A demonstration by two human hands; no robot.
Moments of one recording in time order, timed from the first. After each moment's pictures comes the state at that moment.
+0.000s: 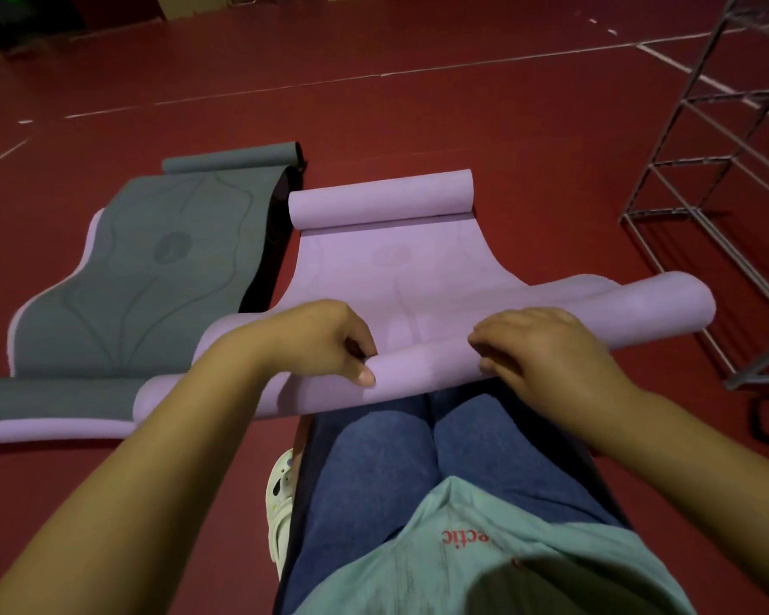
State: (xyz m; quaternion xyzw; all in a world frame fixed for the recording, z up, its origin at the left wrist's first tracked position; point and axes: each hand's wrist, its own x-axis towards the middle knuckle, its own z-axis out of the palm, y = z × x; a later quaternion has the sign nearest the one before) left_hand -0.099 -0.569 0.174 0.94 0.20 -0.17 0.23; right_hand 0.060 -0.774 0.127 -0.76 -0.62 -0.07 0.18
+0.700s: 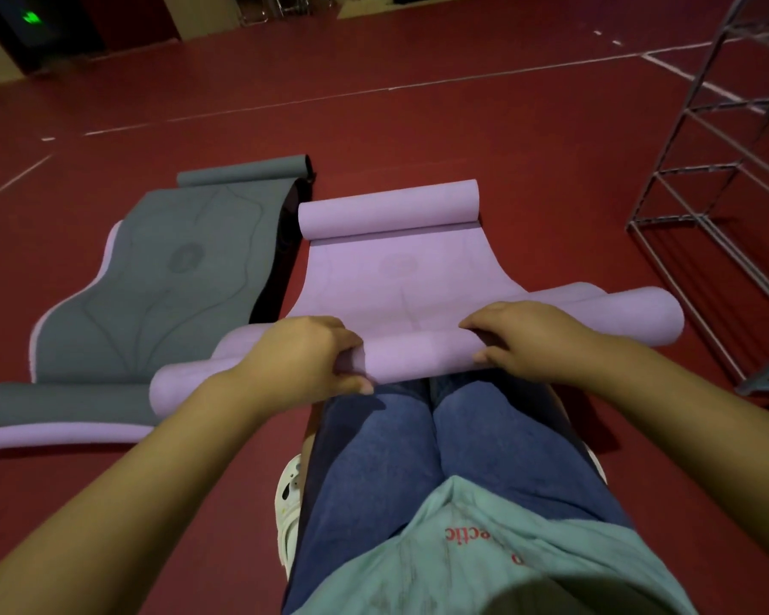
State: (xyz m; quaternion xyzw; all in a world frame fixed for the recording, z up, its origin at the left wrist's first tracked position) left_hand -0.132 -0.571 0.158 0.99 0.14 0.01 -0.01; right_hand 0.081 -0.740 0.140 -0.78 -0.61 0.09 0.03
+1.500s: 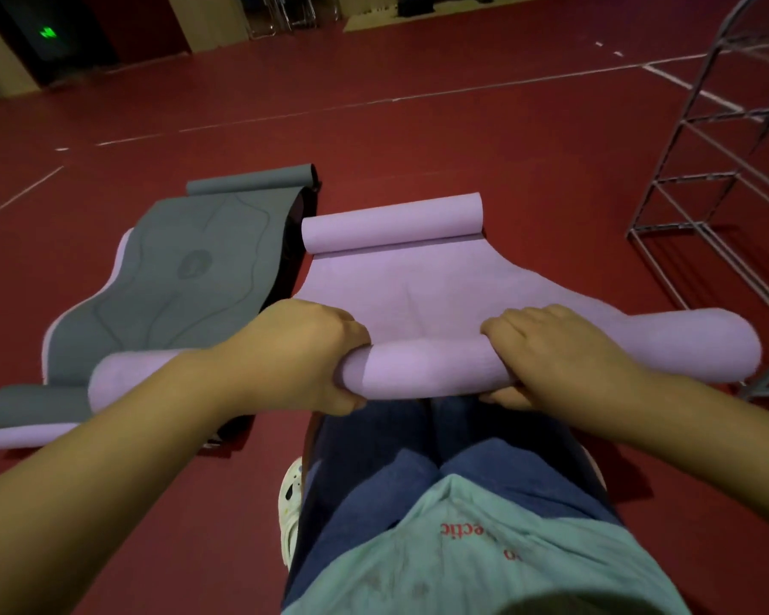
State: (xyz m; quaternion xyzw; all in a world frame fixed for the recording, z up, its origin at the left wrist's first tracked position) left_hand -0.144 -0.602 0.218 1.00 0.06 -0.01 -0.06; right_hand 0.057 -0.787 0.157 -0.72 -0.67 -0.14 0.05
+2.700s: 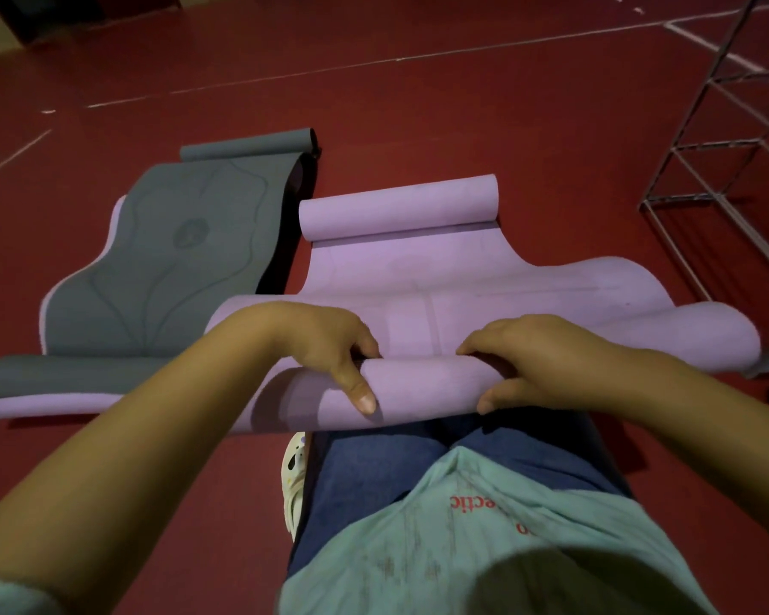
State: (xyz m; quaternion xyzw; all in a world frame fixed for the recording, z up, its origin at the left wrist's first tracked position) left_hand -0.108 -0.569 0.164 0.89 0.20 -0.34 0.24; right_hand 0.046 -0.770 0.147 -0.72 -0.68 0.12 0.00
